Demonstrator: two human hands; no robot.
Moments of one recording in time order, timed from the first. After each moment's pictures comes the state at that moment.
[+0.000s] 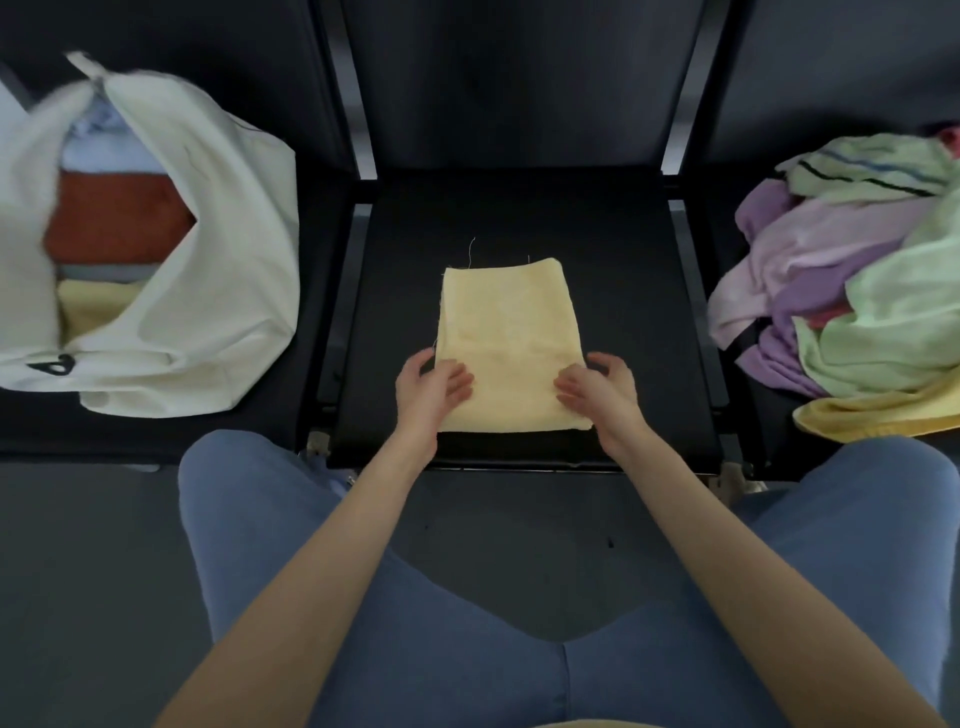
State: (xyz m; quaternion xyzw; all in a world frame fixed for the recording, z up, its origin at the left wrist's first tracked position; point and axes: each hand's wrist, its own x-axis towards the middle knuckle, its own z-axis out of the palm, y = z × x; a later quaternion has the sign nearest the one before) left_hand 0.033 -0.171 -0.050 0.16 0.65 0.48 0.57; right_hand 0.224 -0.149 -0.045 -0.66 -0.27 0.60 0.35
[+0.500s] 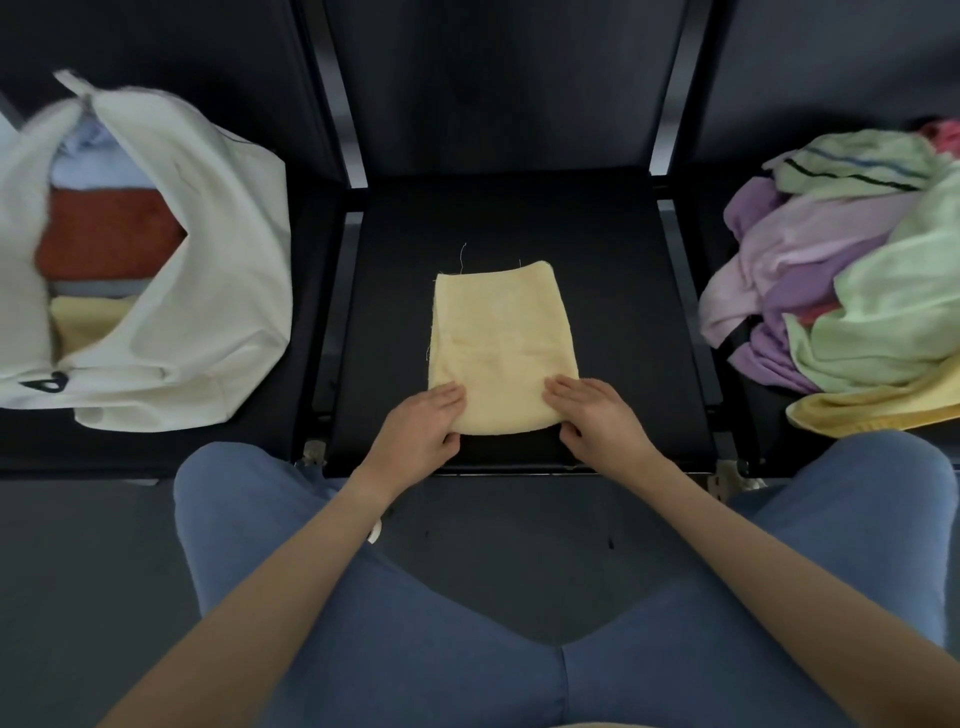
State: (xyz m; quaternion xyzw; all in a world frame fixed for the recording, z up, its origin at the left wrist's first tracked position) left_hand 0.001 -0.193 -0.079 0.82 0.56 0.06 0.14; right_hand 0.259 -0.167 -0.086 -0.48 -0.86 0.16 0.08
